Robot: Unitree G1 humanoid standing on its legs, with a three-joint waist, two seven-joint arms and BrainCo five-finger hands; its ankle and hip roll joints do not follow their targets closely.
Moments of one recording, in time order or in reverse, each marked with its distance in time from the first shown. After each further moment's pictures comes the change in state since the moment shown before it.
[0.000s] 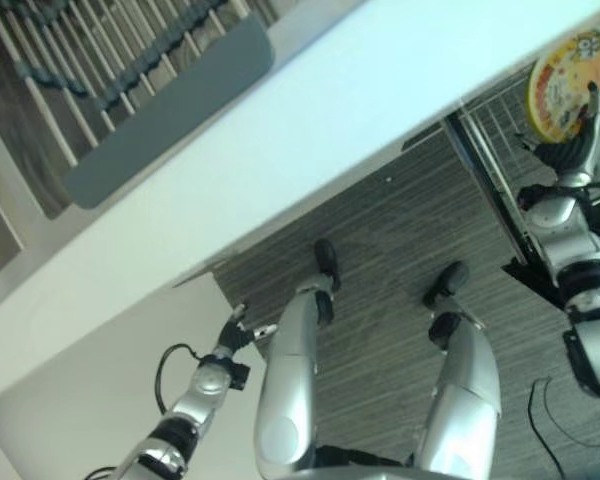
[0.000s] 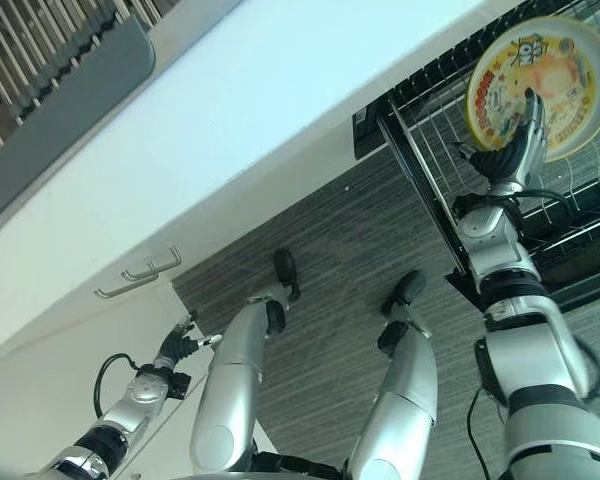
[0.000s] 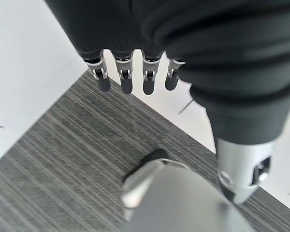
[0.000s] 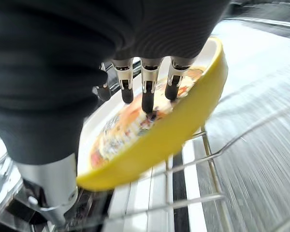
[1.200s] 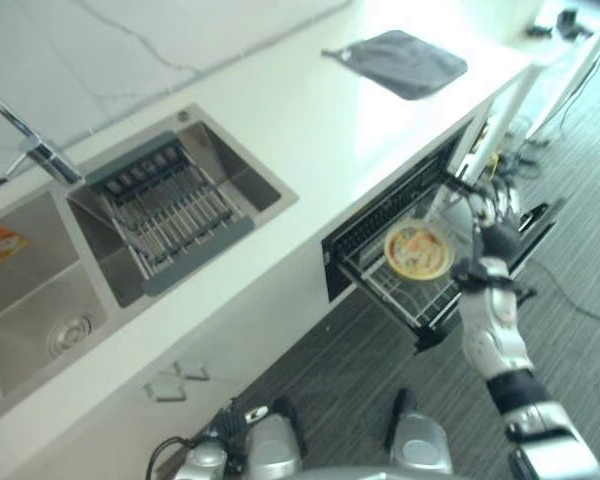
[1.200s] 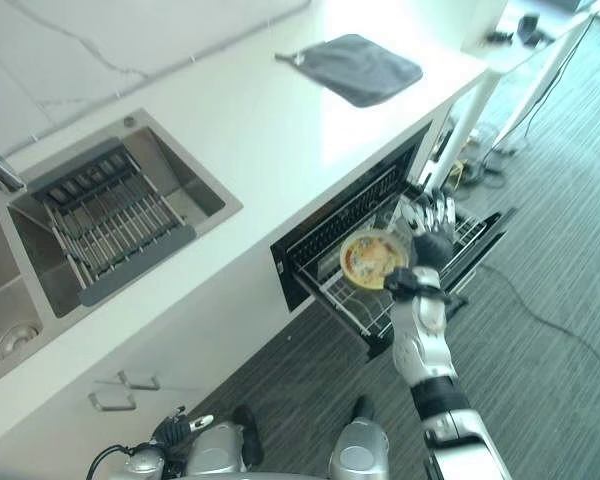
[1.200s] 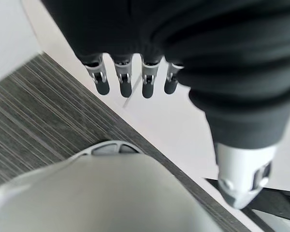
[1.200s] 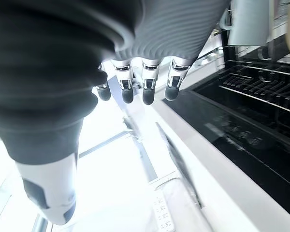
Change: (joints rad) left arm 0.240 -0.137 0.173 0.305 0.043 0.109 -0.058; right arm 0.750 0.313 -0.103 -0.825 0.702 -0.205 0.378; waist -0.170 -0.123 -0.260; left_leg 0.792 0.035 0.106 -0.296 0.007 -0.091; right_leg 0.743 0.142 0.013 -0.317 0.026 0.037
